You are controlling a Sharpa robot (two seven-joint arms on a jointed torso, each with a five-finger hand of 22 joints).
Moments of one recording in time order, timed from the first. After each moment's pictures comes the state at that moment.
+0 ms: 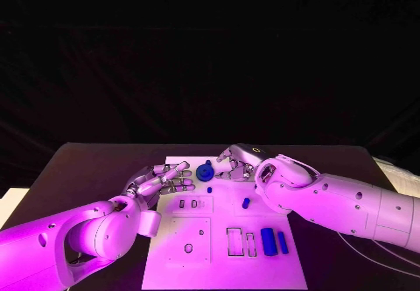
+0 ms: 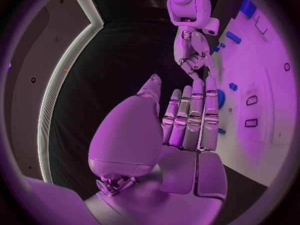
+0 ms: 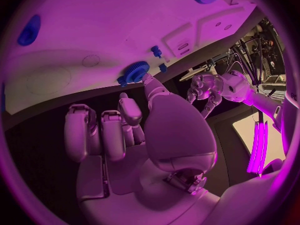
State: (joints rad) left arm 1.16 -0.91 -0.01 1.75 0.11 -0.39 0.36; left_hand 1.42 -0.08 0.03 0.19 0.14 0.99 0.20 0.10 0.07 1.06 0.15 0.12 0.07 1.13 0.10 0.19 0.18 0.16 1.05 0.21 0.24 0.12; right arm 1.24 -0.67 0.00 1.43 -1.52 -0.41 -0.22; right_hand 1.27 -0.10 0.10 0.13 0.20 0.94 0.16 0.07 0.07 1.35 0.06 1.13 1.20 1.47 -0.01 1.48 1.31 0.07 1.38 0.10 1.45 1.28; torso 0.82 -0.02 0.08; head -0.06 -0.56
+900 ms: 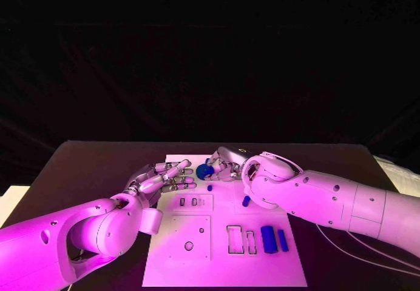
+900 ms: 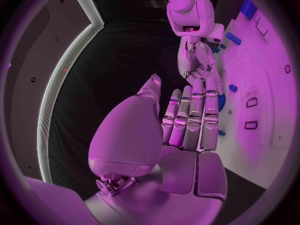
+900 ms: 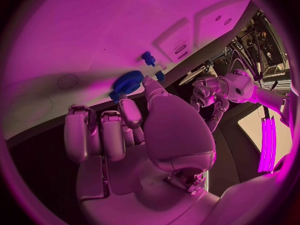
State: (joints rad) left arm 1.16 -0.91 -0.01 1.74 0.11 -0.38 0.36; left_hand 1.42 -0.08 0.03 0.19 0.14 0.99 0.20 0.10 0.07 1.06 0.15 0.12 0.07 1.13 0.10 0.19 0.18 0.16 1.05 0.21 0.24 0.12; right arm 1.24 -0.55 0.00 1.32 -1.46 -0.30 -0.23; right_hand 1.26 -0.07 0.08 0.15 0.23 0.93 0.16 0.07 0.07 1.36 0.07 1.16 1.23 1.47 -0.01 1.48 1.31 0.07 1.39 0.10 1.46 1.29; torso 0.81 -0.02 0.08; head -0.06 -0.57
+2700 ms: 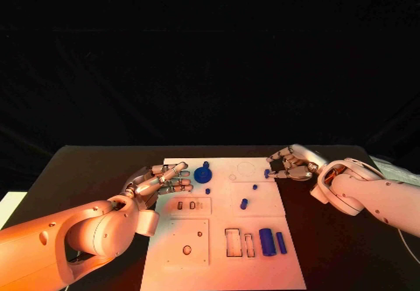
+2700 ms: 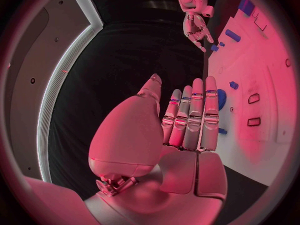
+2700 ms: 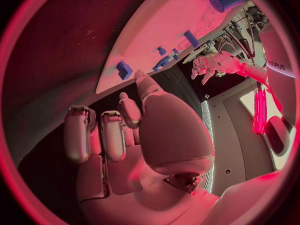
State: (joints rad) left arm 1.16 -0.91 -0.01 1.72 0.11 -0.36 0.36; left_hand 1.42 -0.07 0.02 0.19 0.14 0.99 0.20 0.10 0.07 1.06 0.15 0.12 0.07 1.13 0.10 0.19 0.18 0.16 1.05 0.21 0.23 0.11; right arm 1.21 -0.96 0.00 1.32 -1.14 -0.36 0.20; right_hand 1.39 -0.08 0.09 0.04 0.24 0.95 0.15 0.07 0.07 1.36 0.06 1.15 1.23 1.47 -0.01 1.49 1.31 0.07 1.39 0.10 1.46 1.29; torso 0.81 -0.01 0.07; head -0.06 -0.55
